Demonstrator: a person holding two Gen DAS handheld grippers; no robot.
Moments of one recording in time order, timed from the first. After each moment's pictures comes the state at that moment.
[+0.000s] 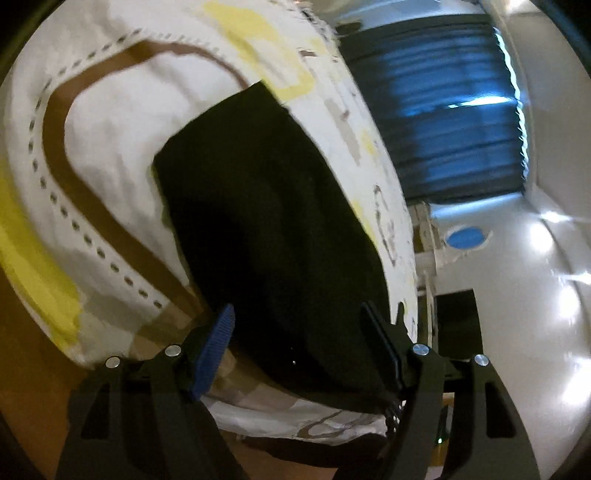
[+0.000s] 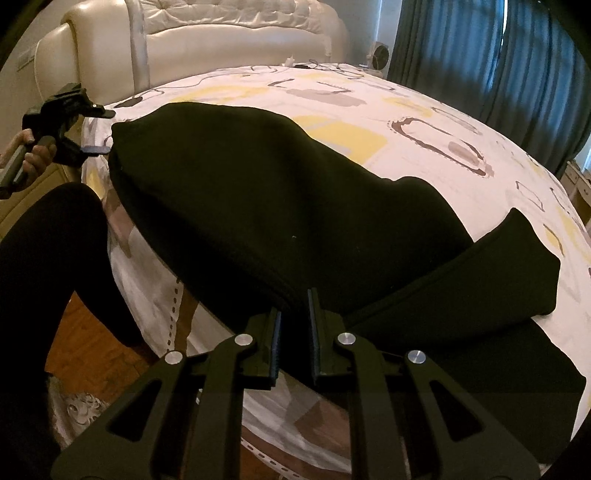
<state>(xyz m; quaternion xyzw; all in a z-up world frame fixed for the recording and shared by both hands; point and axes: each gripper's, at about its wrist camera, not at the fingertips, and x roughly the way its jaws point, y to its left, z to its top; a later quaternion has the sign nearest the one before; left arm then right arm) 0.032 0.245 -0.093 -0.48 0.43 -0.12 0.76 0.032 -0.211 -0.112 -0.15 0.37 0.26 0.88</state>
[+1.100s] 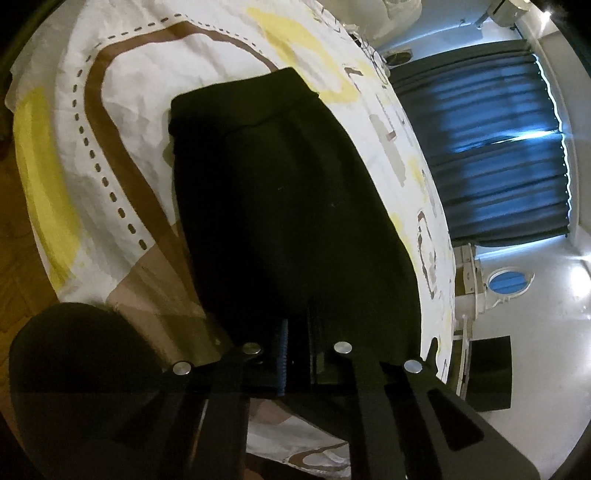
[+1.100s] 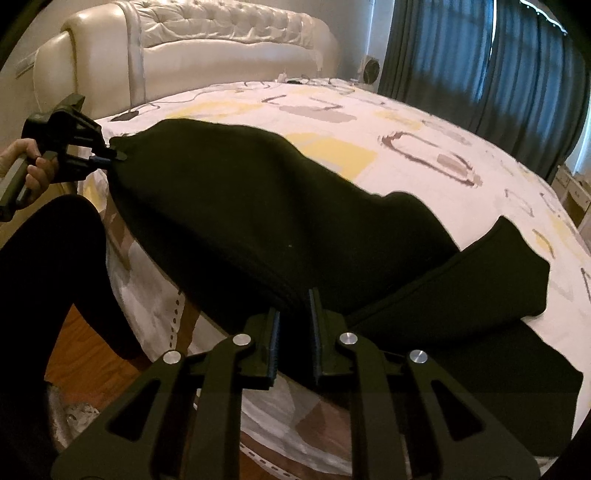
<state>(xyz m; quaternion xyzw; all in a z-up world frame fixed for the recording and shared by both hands) 0.035 0.203 -0.087 -0.48 0.42 0.01 0.77 0.021 -0.214 -0.102 -0.14 0.33 0.25 0.90</state>
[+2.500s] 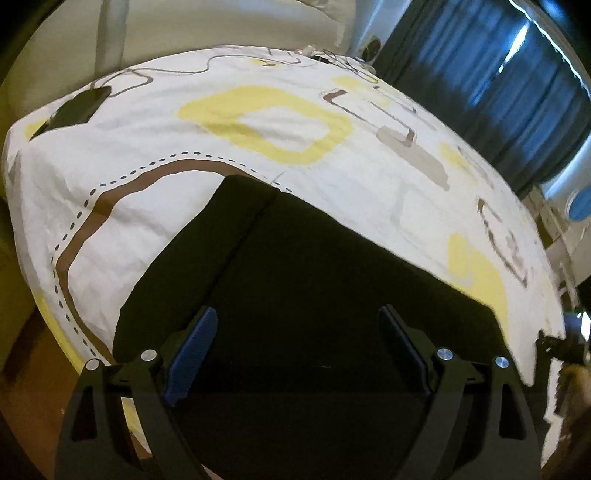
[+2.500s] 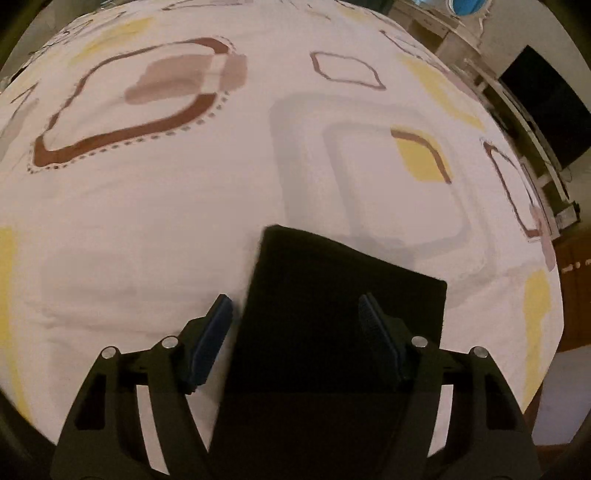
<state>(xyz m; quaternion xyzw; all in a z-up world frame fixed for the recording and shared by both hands) 0.123 0.195 -0.069 -0.21 0.43 0.10 0.87 0.353 -0.366 -0.117 0.00 0.56 -0.15 0.82</state>
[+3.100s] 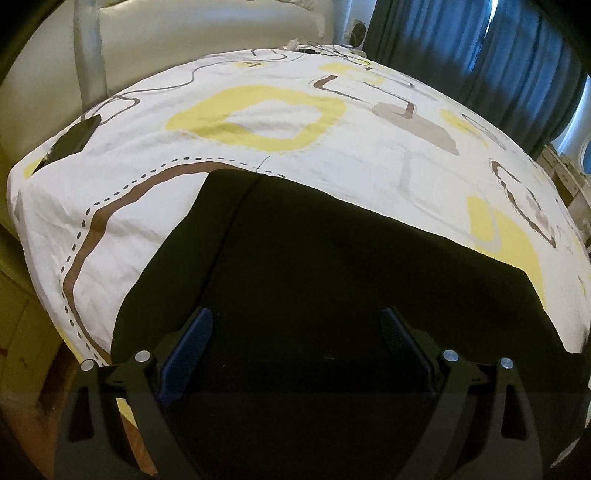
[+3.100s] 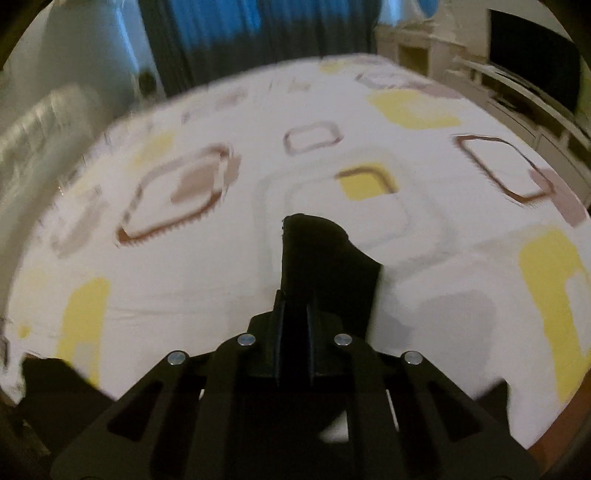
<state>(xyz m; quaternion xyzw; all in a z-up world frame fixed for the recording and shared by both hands) 0.131 0.171 -0.077 -0.14 0.45 0.12 0.87 0.187 -0.467 -0.027 0.16 0.38 -0.07 0.91</state>
